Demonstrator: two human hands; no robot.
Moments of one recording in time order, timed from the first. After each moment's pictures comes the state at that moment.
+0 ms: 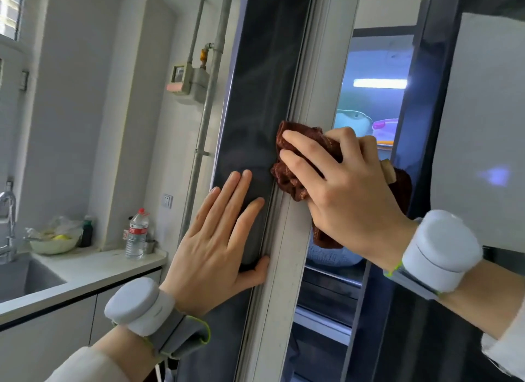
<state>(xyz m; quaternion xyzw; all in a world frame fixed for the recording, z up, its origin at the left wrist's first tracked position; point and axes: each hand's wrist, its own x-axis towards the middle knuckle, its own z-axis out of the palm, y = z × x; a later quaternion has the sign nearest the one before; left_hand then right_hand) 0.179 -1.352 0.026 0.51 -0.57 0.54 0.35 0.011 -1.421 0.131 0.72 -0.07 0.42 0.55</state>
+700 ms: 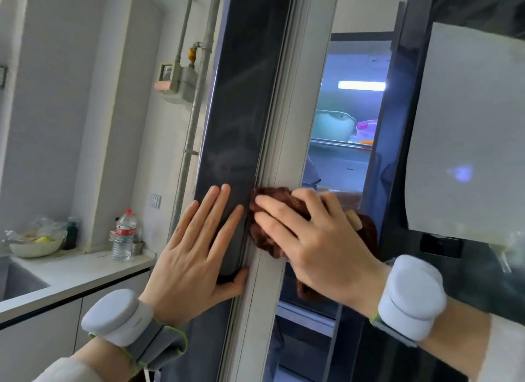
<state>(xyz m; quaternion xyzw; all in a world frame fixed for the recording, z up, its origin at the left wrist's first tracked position) 0.182 -1.346 0.008 0.52 -0.57 0.53 0.34 -0.003 -1.410 0.080 0.77 -0.03 0.36 0.52</state>
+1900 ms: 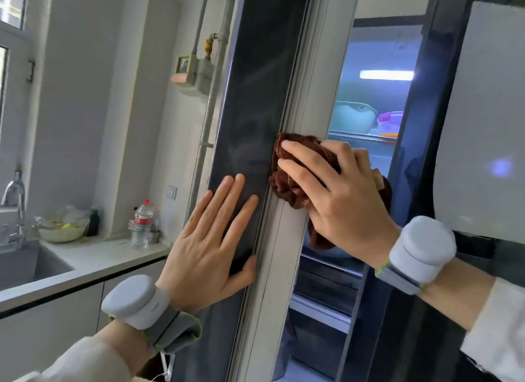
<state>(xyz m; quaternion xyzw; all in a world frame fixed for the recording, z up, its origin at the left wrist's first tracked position) 0.187 -1.342 0.006 0.52 -0.58 0.52 0.34 0.013 -1.431 0.113 0.74 -0.03 0.45 0.50</state>
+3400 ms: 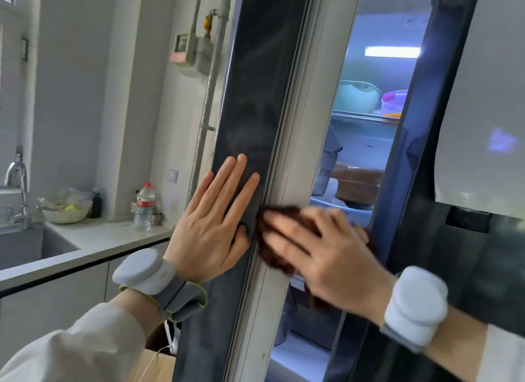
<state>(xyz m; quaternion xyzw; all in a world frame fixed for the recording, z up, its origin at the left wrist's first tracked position) 0.188 -1.342 -0.004 0.51 -0.59 0.51 0.36 -0.006 -1.425 0.021 0.81 0.02 0.34 0.47</state>
